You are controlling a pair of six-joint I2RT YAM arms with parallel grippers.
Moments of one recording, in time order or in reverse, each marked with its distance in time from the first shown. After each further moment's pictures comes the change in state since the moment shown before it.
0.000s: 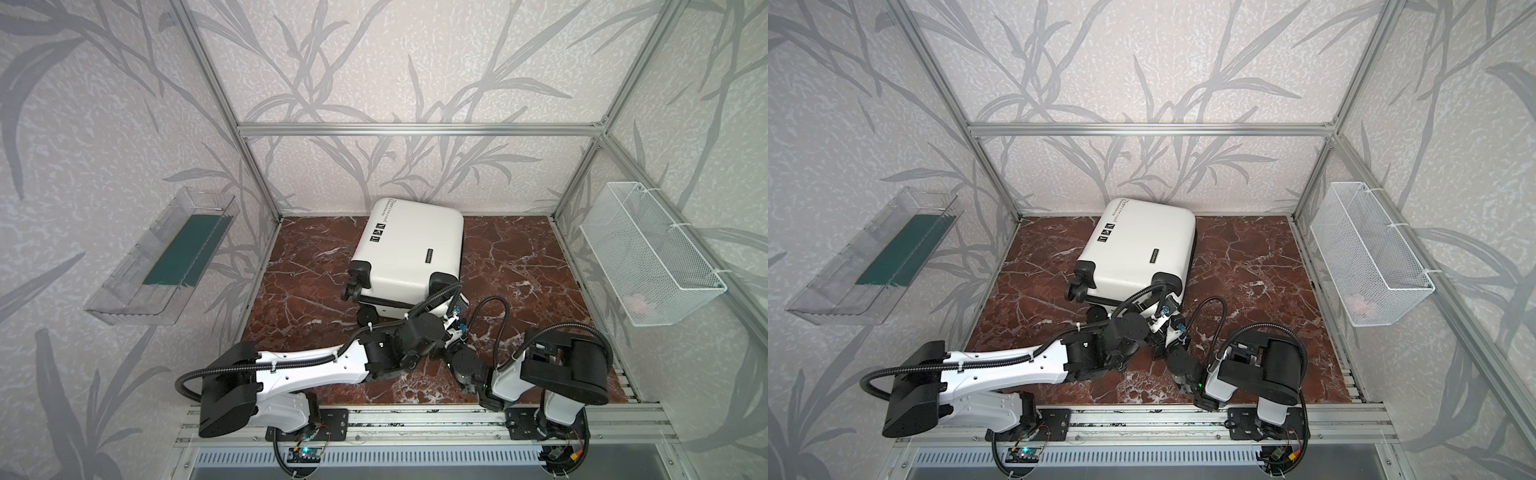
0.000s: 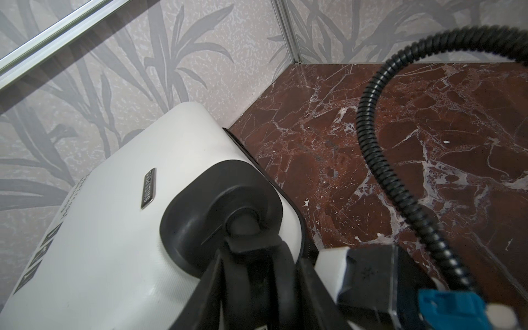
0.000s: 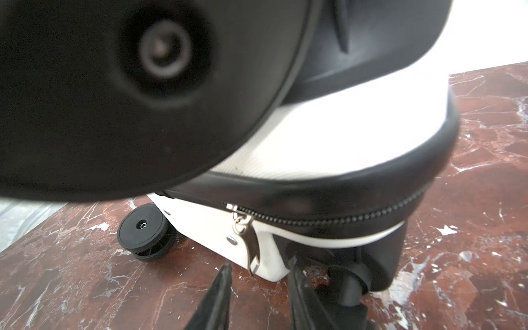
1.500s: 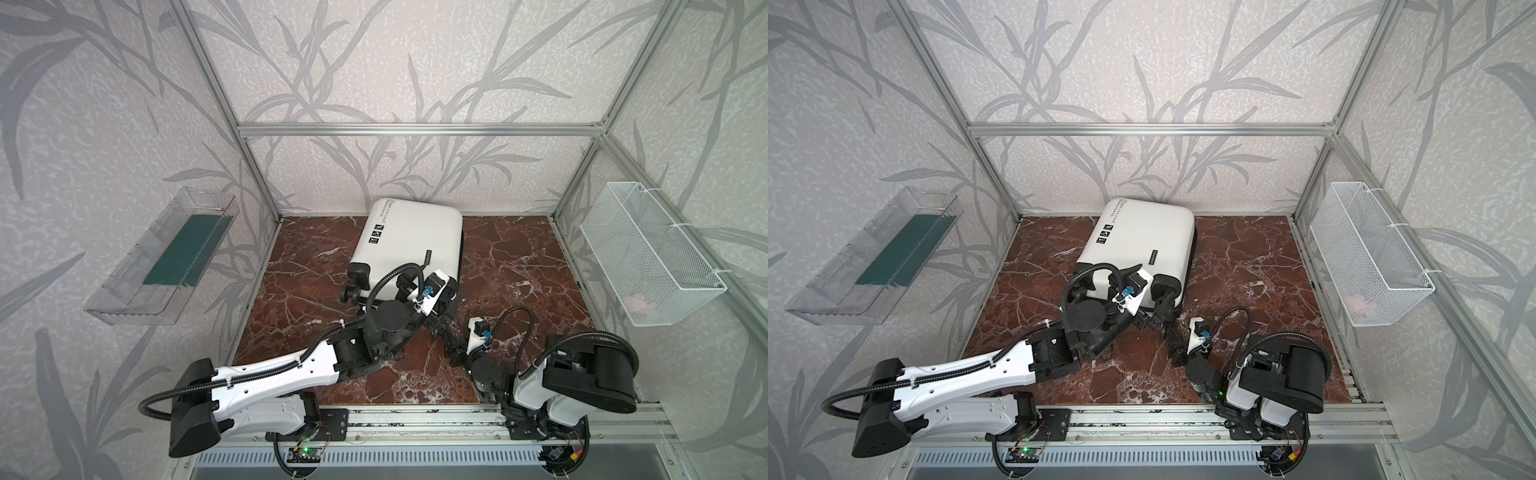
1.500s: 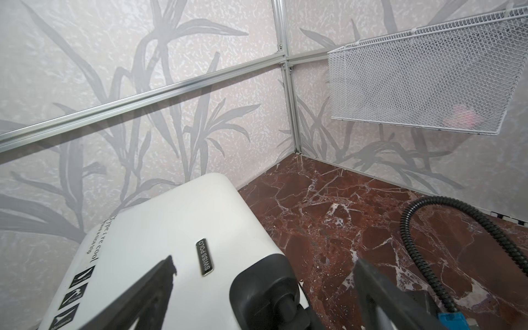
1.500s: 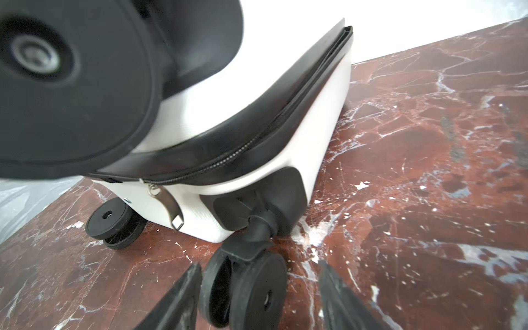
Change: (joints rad) left arm 0.080 -0.212 -0.021 0.170 0.102 -0.044; right arm -0.005 -0.166 -0.204 -0.063 0.059 0.146
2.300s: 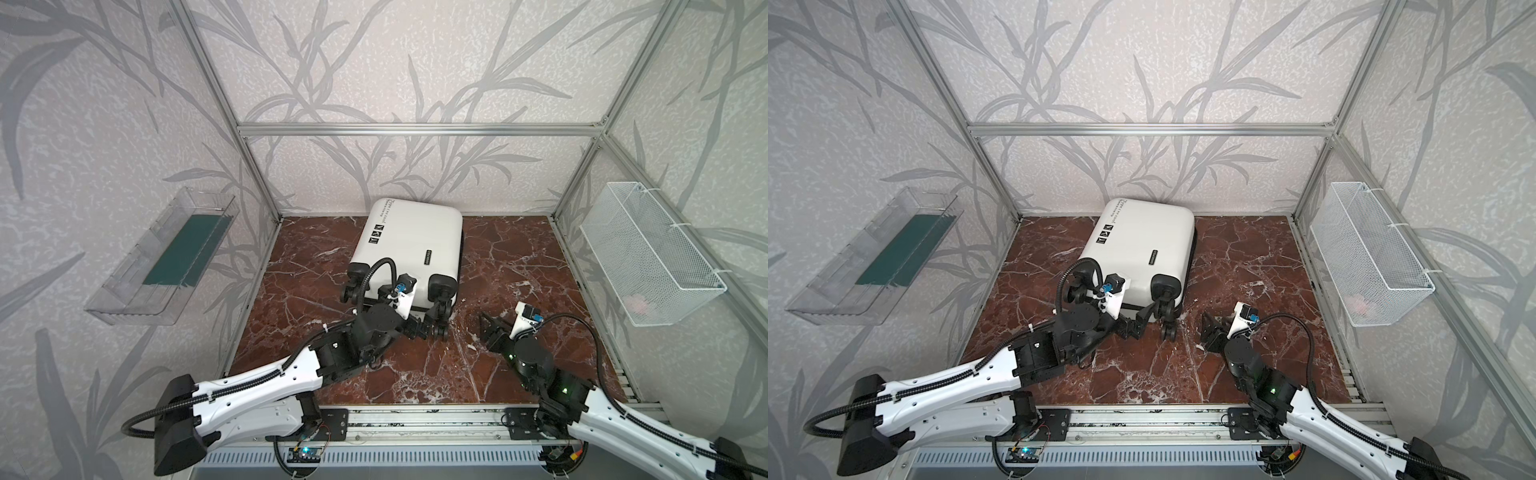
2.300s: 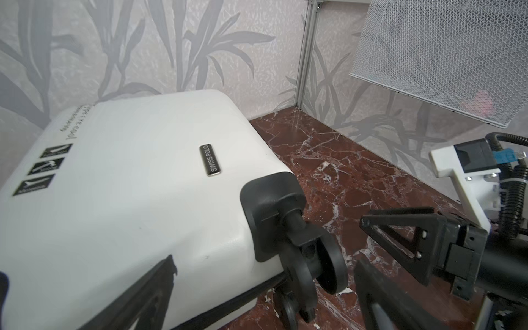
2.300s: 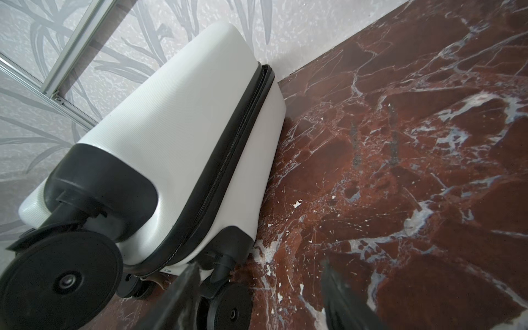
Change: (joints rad) left arm 0.067 -0.098 -0.096 -0.254 0.078 -0.409; right arm -0.347 -1.083 0.090 -1.259 -0.313 0.247
